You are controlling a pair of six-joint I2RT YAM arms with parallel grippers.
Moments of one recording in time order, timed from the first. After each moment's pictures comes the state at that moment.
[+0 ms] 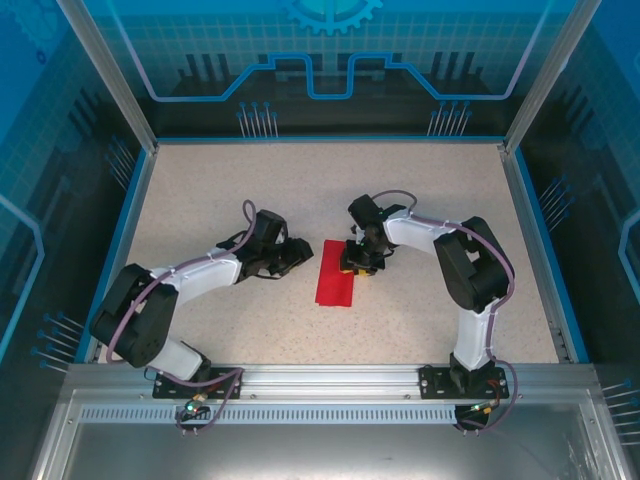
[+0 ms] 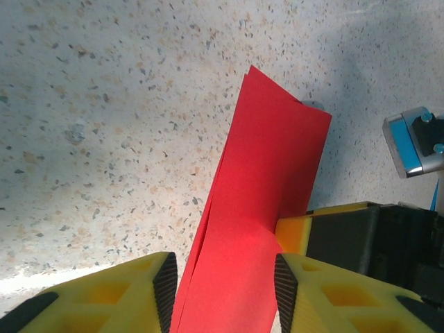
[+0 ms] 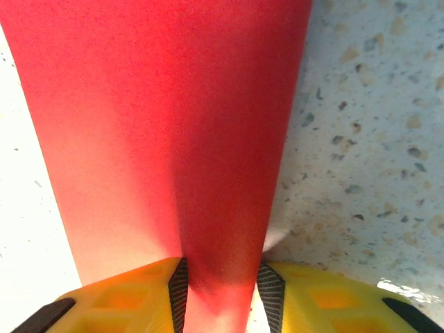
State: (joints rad) left arm -0.48 1.51 0.77 -0.13 0.29 -1.00; right arm 0.54 1.93 1.22 -0.70 -0.32 0.63
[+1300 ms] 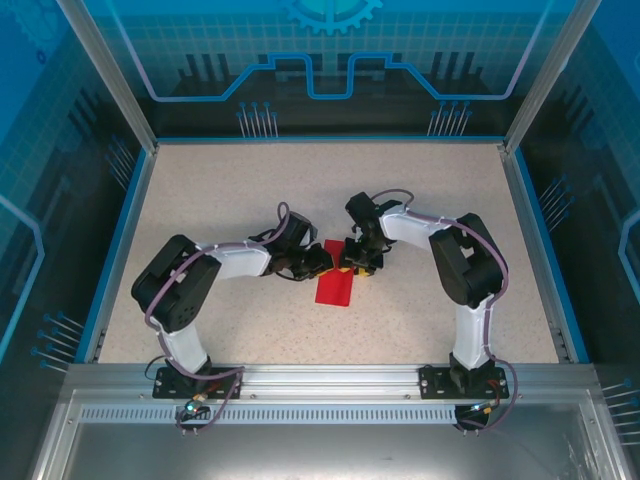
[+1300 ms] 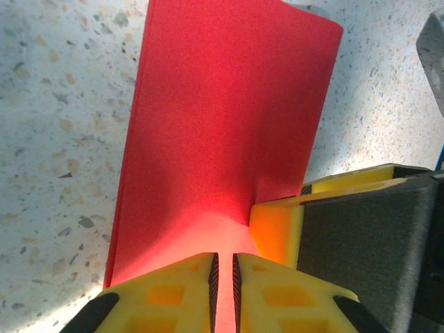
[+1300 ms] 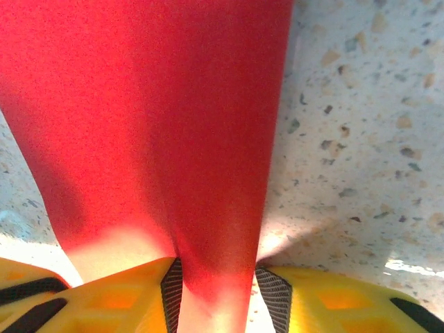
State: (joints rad) left arm -0.57 1.78 0.89 -0.04 0.44 -0.98; right arm 0.54 1.98 1.29 -0.77 -0.32 0.69
